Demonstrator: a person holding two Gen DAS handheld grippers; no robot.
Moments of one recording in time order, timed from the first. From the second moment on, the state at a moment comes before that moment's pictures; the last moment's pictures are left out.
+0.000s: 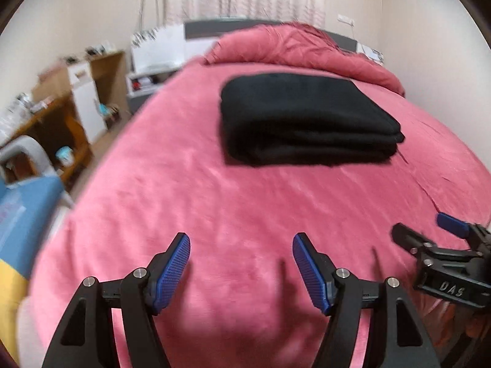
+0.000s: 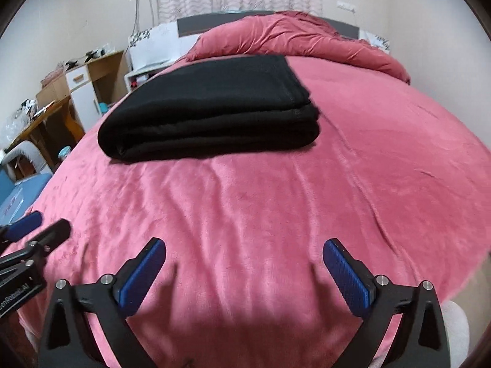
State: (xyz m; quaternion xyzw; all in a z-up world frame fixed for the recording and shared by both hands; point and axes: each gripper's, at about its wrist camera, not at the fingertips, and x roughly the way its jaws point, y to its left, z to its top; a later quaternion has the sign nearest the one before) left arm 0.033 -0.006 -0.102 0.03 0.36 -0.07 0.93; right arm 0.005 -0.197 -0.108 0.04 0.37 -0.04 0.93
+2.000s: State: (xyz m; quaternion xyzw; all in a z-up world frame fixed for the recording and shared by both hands) left arm 0.020 -0.001 -0.095 0.02 0.36 -0.06 0.93; right arm -0.009 -0.197 -0.090 0.06 0.33 -0.04 0.94
